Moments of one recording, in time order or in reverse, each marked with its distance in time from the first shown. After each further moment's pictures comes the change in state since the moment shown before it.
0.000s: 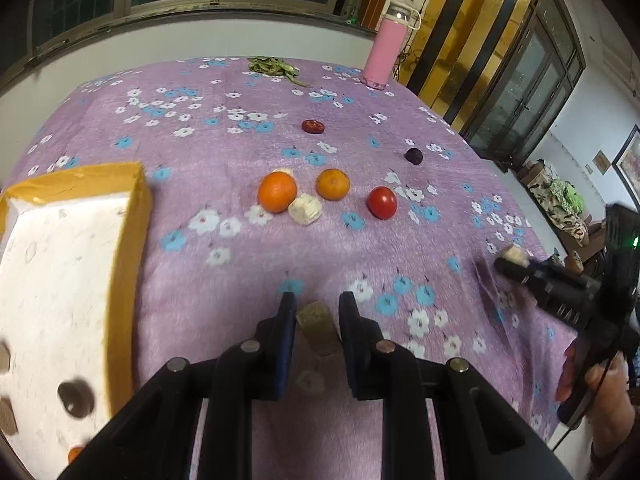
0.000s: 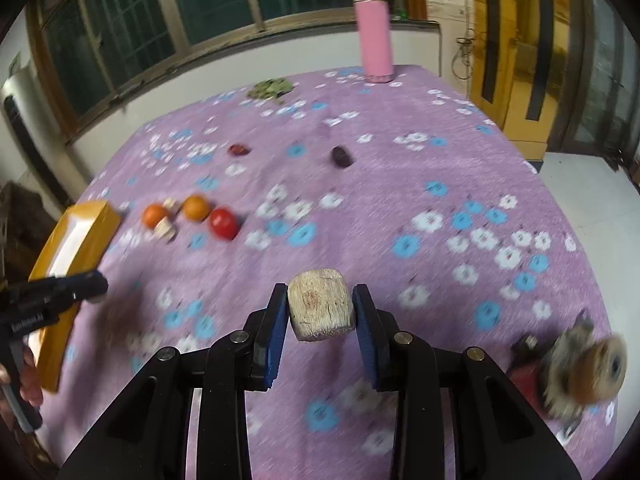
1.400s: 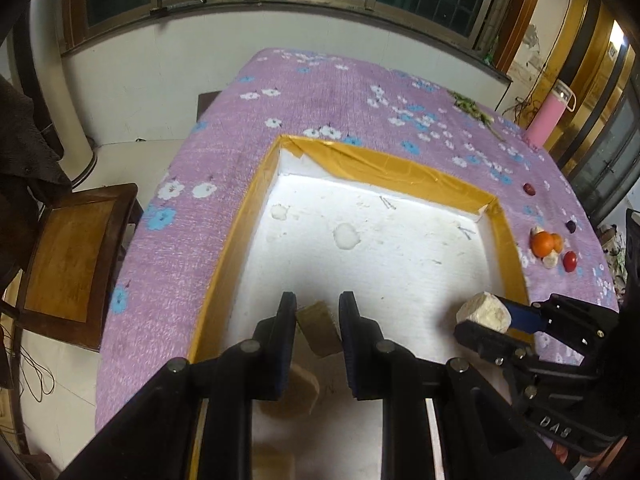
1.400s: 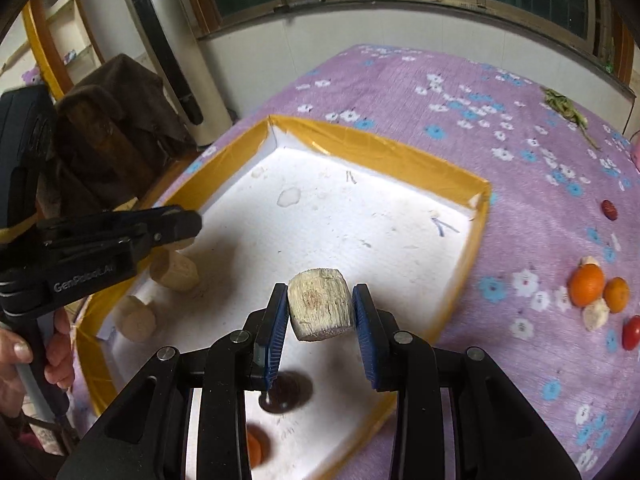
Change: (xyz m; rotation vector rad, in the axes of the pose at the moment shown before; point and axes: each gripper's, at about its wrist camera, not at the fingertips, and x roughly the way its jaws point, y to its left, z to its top) left arm -0.071 0.250 -0.019 -0.233 -0.021 0.268; right arm 0.095 0.352 0.015 -0.383 0.157 0.326
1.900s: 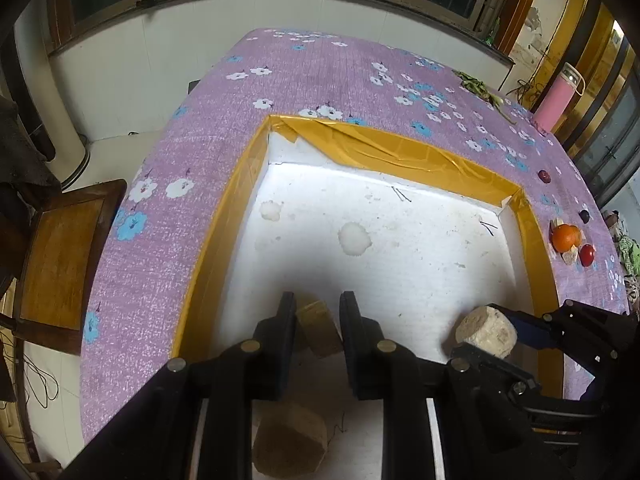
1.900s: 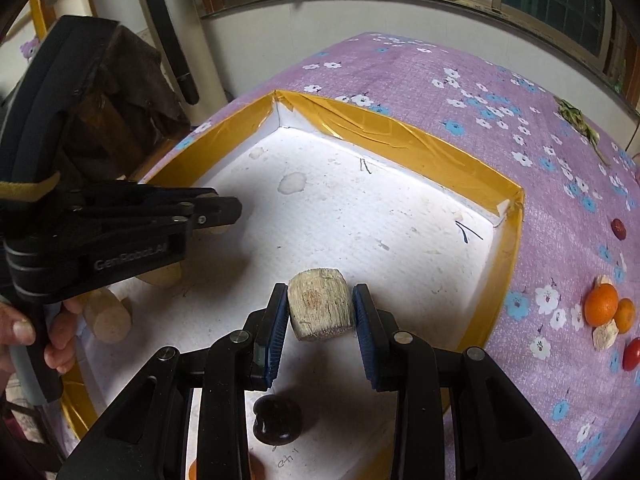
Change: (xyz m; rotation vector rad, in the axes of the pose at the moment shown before) left arm 0.032 0.001 0.010 0.025 0.056 0.001; right arm 0.022 0.014 0.002 -0.072 0.031 -0.056
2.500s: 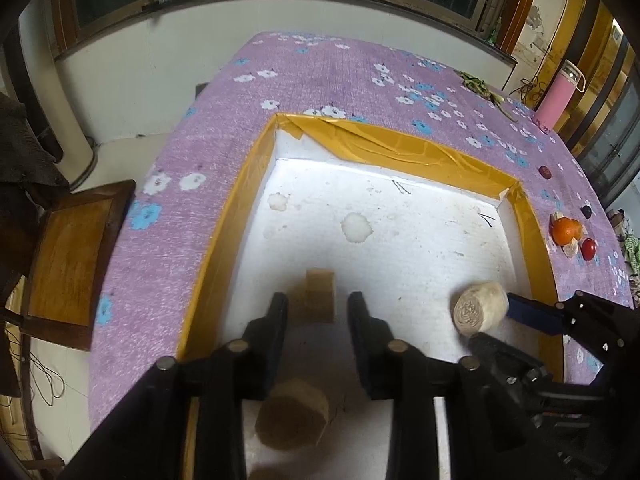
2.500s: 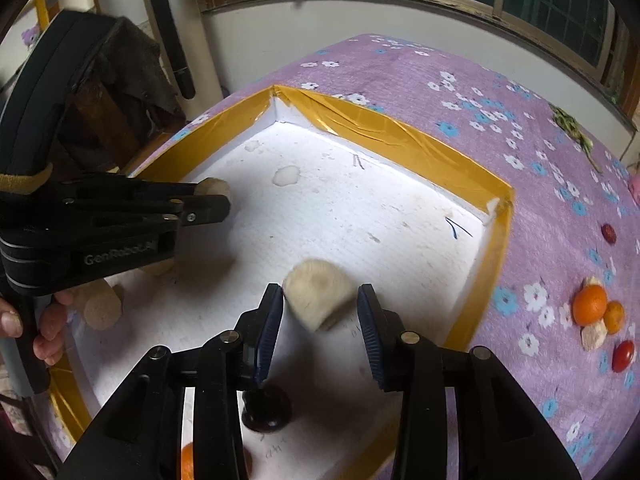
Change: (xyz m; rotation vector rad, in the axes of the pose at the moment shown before) left arm -0.015 -0.001 -0.010 0.007 -0.017 0.041; right arm -0.007 -0.007 -0.007 0.009 0.001 -0.029
